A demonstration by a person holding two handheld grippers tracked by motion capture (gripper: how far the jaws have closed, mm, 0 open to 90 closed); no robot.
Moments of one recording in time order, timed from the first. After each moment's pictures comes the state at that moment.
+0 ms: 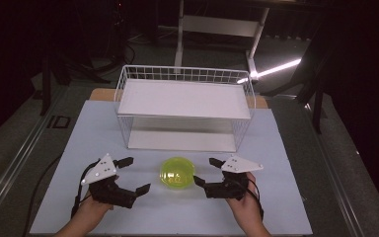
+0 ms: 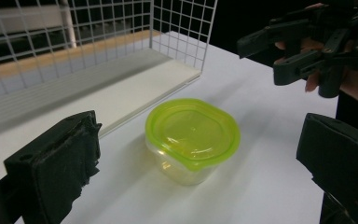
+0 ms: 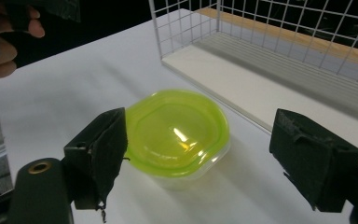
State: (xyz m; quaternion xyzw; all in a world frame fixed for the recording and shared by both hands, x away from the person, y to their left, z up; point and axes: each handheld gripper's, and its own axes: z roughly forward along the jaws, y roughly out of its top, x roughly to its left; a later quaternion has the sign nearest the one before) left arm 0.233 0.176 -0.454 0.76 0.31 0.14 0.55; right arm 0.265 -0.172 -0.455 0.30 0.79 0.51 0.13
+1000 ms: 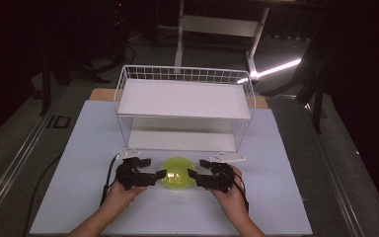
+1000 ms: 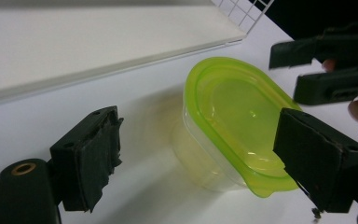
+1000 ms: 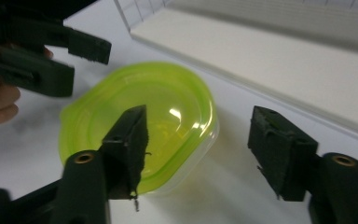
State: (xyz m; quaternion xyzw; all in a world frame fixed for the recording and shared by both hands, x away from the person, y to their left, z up) left arm 0.291 0.143 -0.509 0.74 0.46 0.03 0.49; right arm 0.296 -0.149 -0.496 0.38 0.79 0.46 0.09
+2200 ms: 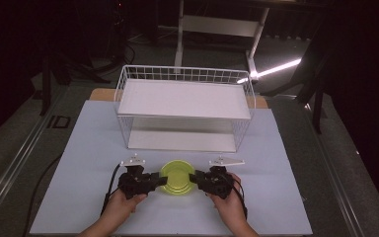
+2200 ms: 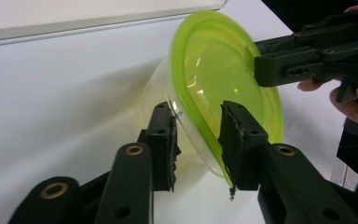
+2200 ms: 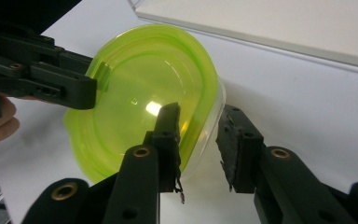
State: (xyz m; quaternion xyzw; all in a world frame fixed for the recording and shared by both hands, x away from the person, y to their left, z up) left arm 0.267 0.133 -0.508 0.76 0.44 -0.01 0.48; right arm 0.280 -0.148 -0.498 0.43 0.78 0.45 0.03
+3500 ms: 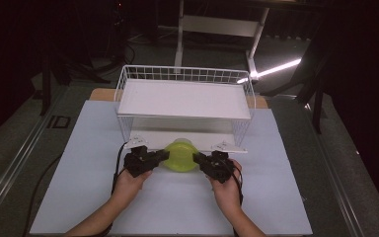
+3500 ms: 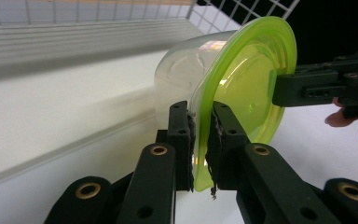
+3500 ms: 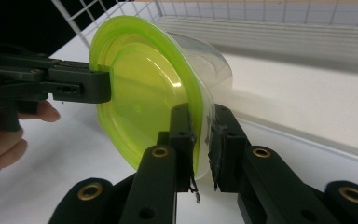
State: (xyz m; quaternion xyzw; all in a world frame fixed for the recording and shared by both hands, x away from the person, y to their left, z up) left arm 0.320 0.126 -0.494 0.73 0.43 0.07 0.52; right arm 0.311 -0.144 -0.478 0.45 0.75 0.48 0.11
